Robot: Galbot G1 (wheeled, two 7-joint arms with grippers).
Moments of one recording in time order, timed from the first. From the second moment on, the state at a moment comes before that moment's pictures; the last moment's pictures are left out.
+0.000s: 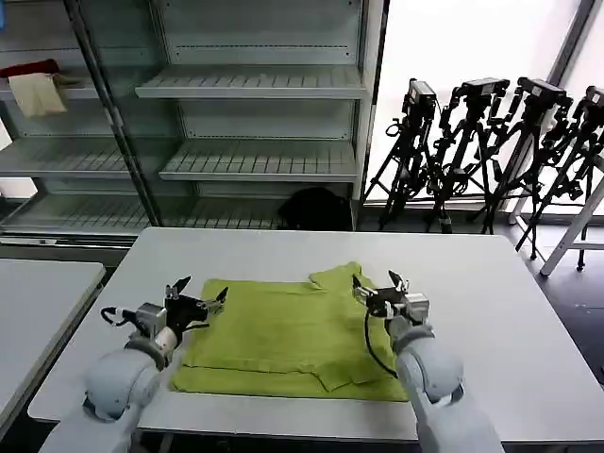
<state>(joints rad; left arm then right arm) 1.02 -1.04 -0.39 -1.84 -0.36 0.58 0.02 -0.89 1.42 0.33 1.71 0.22 -0.59 0.08</state>
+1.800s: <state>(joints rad) 0.88 -1.06 -0.34 -1.56 -0.31 0.58 0.13 -0.76 1.54 0.33 1.42 0.06 -0.58 0.02</state>
